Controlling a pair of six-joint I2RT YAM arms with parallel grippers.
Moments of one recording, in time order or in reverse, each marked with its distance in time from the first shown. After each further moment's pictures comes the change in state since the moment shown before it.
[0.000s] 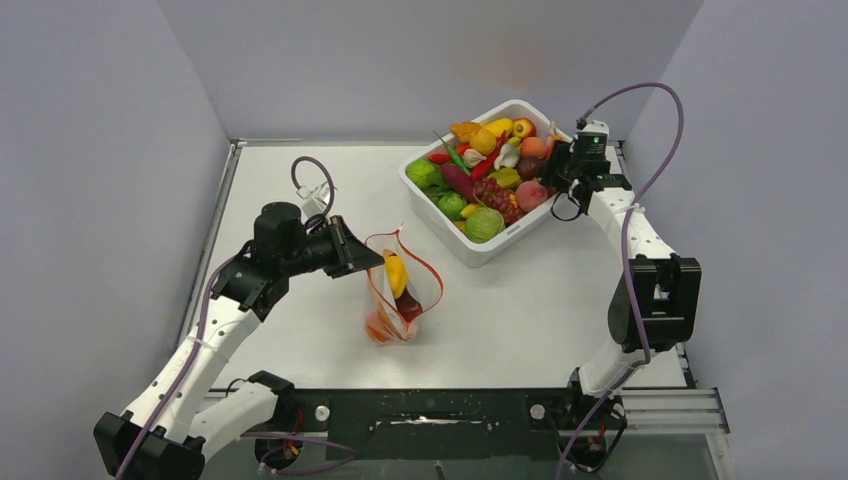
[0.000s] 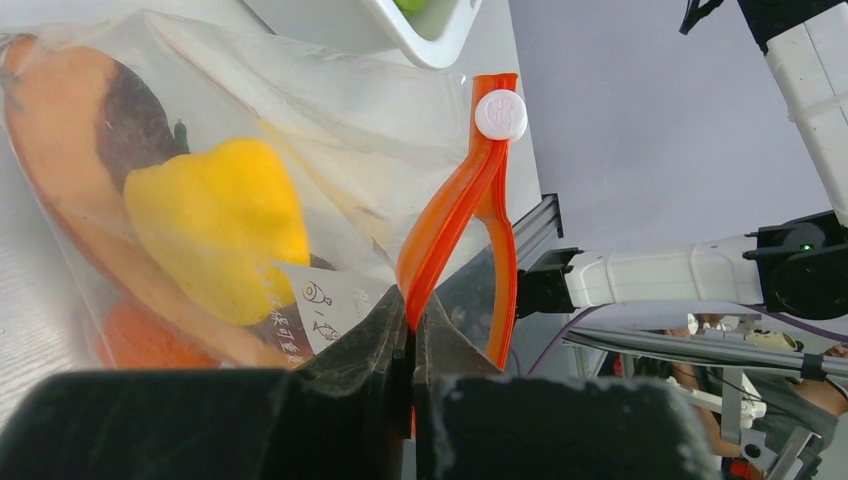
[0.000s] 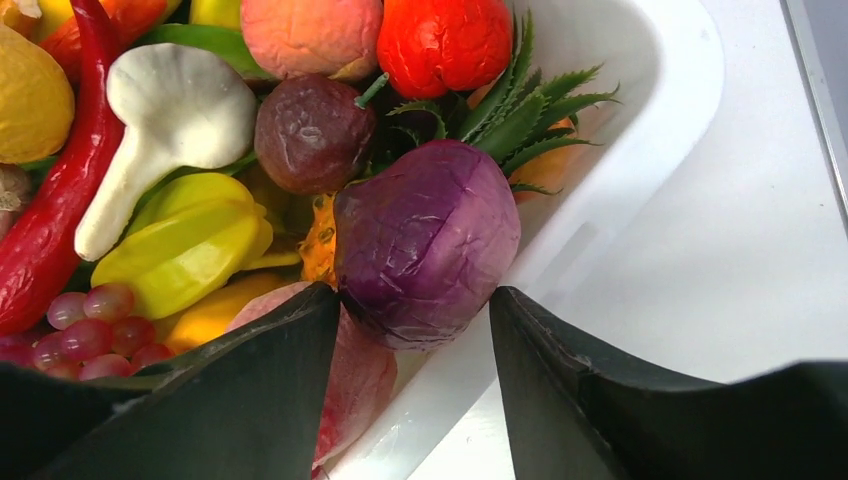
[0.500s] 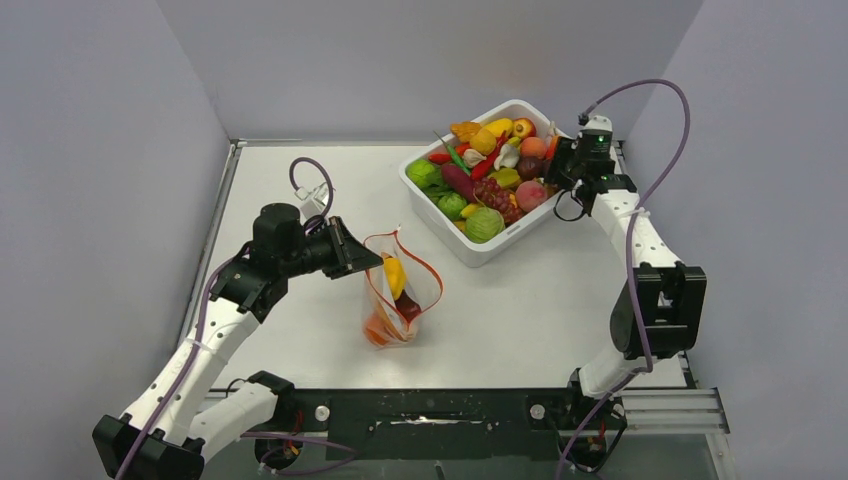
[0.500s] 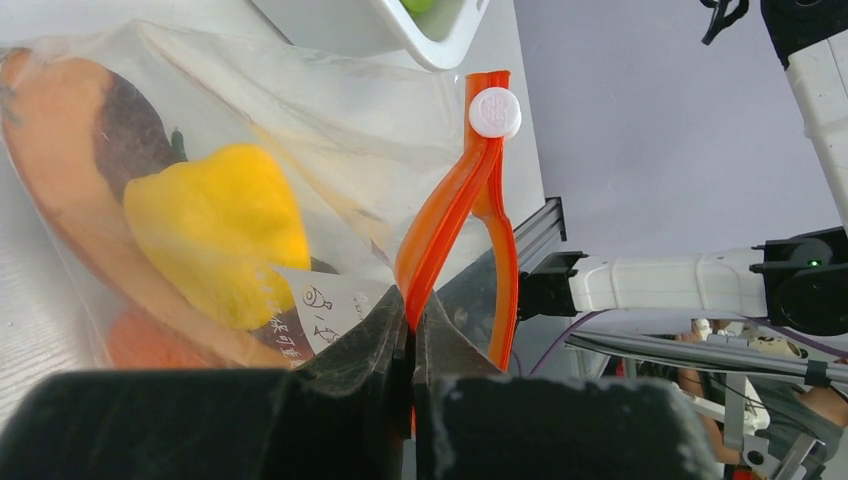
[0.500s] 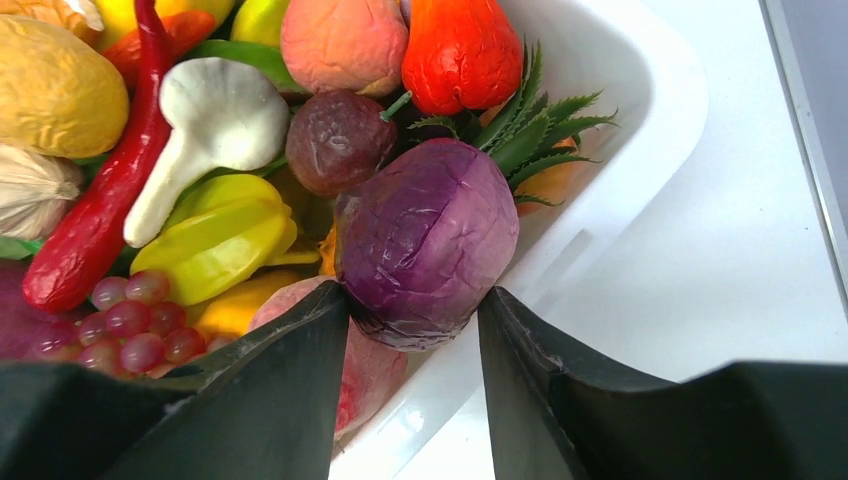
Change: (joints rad) left arm 0.000 -0.016 0.000 -0.019 -0.014 0.000; right arm 0.000 -0.026 0.004 0.008 -0.029 -0.026
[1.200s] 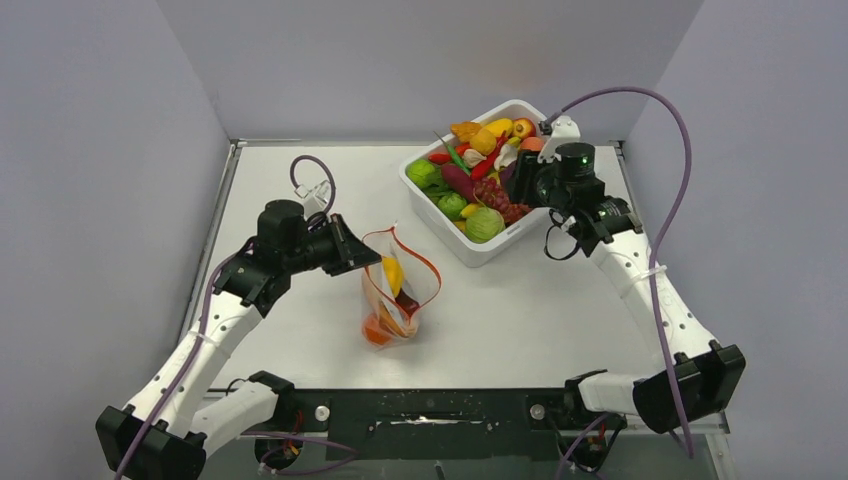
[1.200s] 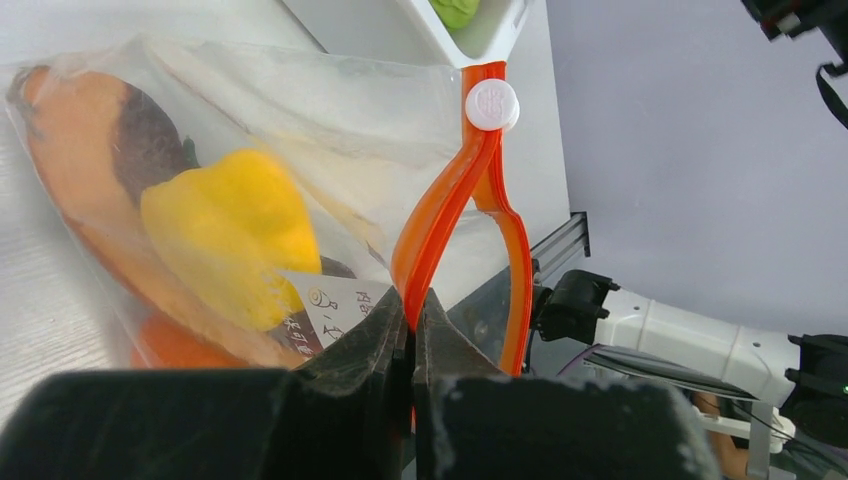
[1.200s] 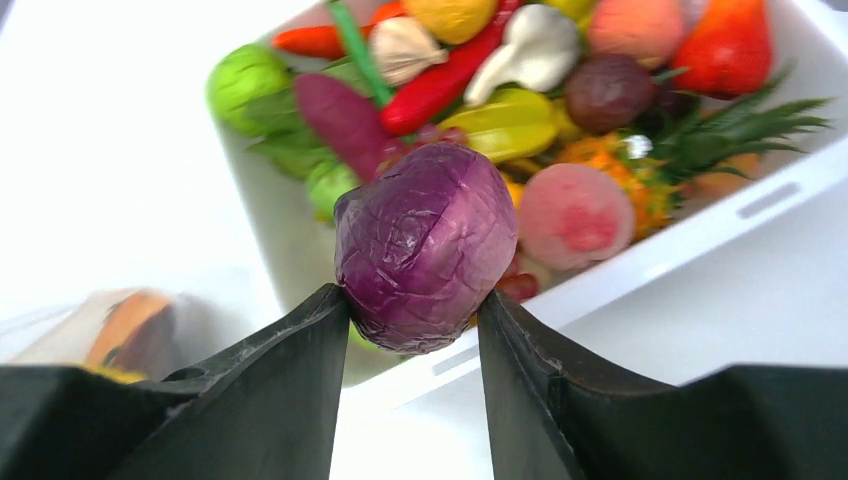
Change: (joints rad) left arm 0.000 0.035 0.014 -0.017 -0.046 0.019; right arm 0.256 -0.343 -0.048 -0.176 -0.040 -0.022
